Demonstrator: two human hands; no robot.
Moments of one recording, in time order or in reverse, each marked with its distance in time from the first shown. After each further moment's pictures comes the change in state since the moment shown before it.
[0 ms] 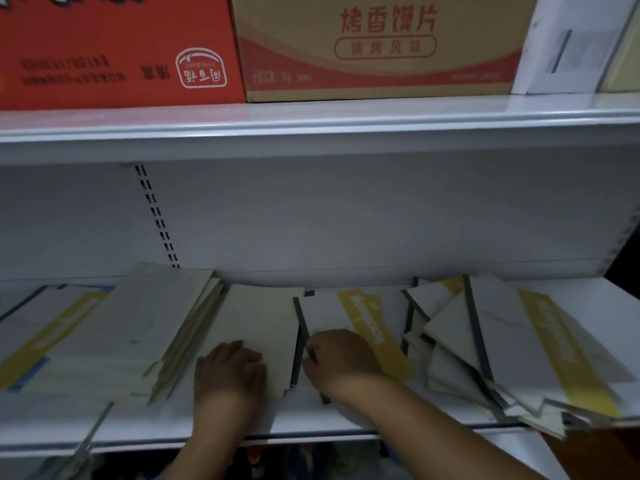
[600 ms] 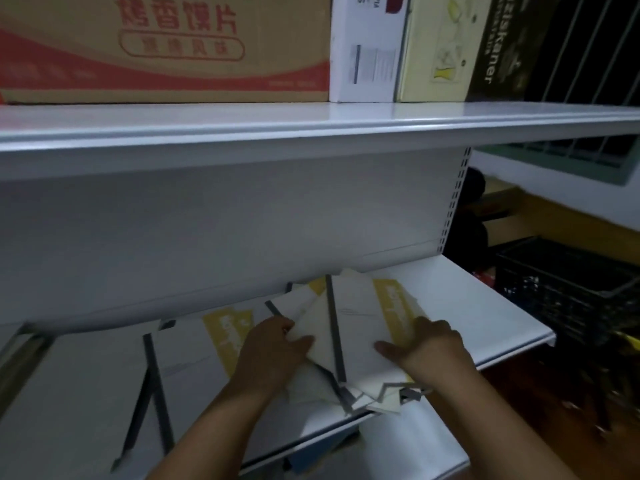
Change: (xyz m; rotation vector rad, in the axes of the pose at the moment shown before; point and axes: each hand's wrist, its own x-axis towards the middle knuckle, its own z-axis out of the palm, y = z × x) left_hand 0.023 0.229 0.084 -0.261 -0.294 0.174; right_hand -0.126 0.217 -0.106 -0.013 0.329 0.845
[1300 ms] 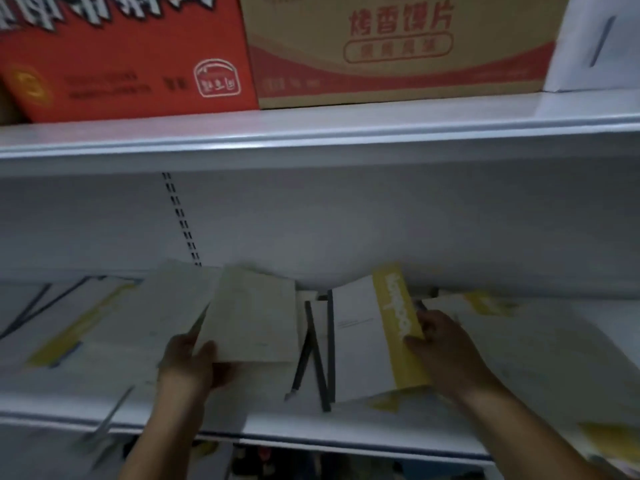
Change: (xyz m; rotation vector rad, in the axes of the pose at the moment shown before) left_hand -0.102 -0.152 -0.166 -0.666 0.759 -0.550; right_hand -0.038 -0.148 0.052 0.630 -0.295 -0.486
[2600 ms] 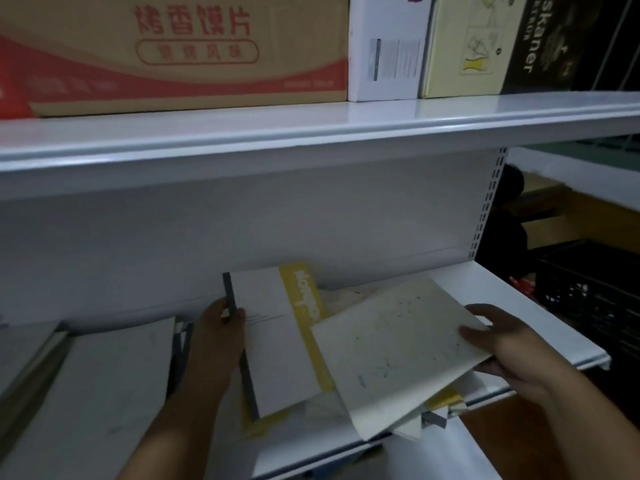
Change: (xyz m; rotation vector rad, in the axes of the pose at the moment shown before) left_hand -0.051 0.021 0.201 0.234 -0.392 0.300; right_hand -0.047 0.110 -0.196 0.481 0.255 0.255
